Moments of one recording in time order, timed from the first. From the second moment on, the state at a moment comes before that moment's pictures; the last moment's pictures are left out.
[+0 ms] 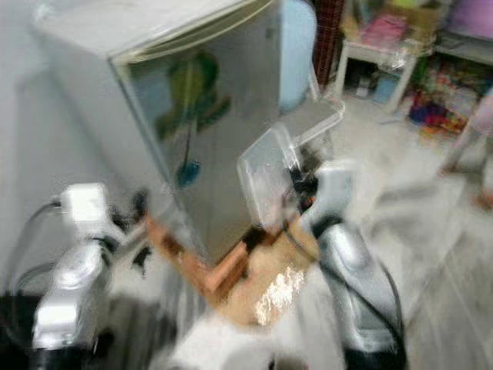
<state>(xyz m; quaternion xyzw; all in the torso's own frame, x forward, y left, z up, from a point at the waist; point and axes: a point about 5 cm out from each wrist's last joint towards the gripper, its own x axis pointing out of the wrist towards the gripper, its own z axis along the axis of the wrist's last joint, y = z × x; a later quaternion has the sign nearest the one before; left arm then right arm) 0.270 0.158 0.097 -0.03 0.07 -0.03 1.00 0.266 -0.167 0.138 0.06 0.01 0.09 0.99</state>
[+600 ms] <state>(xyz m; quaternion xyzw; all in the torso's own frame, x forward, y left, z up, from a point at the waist) 0.259 0.179 0.088 -0.03 0.09 -0.01 1.00 0.265 -0.154 0.138 0.06 0.01 0.11 0.99</state>
